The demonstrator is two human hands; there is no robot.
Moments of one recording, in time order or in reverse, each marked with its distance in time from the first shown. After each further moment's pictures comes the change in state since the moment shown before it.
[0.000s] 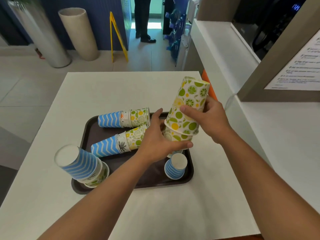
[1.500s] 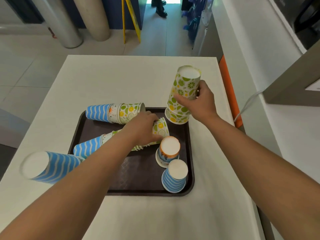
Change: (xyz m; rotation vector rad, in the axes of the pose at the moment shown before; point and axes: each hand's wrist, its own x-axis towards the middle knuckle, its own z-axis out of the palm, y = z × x) left_hand 0.095 -0.044 -0.025 0.965 -0.203 -0.031; right_hand 0.131 0.090 0.013 -0.224 0.032 -0.079
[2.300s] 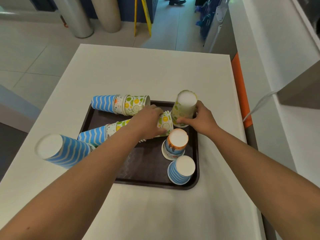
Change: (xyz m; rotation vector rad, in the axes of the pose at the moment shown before) left_hand -0.011 -0.006 0.001 0.002 0.024 -0.028; right_hand -0.026 0.045 0.021 -0.156 -0.310 0.136
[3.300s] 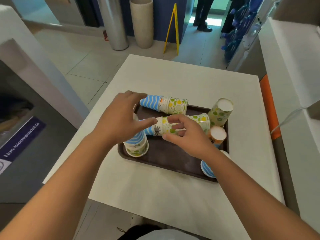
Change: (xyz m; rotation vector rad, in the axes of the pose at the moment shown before) left_hand -0.204 -0.081 -0.083 -0.190 0.530 -0.152; right_hand -0.139 -0.138 0.106 0.022 -0.238 -0.273
